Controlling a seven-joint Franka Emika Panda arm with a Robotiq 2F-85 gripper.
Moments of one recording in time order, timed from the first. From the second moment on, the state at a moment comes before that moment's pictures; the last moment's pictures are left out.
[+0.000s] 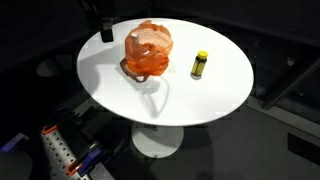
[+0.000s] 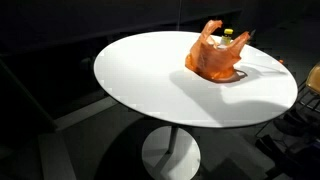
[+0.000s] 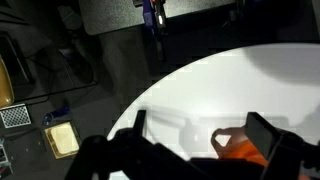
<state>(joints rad) -0.11 -0.45 0.03 -2.47 -0.13 1.84 0.19</state>
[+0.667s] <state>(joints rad) -0.12 -0.41 0.02 -2.39 -0.16 1.83 0.20</state>
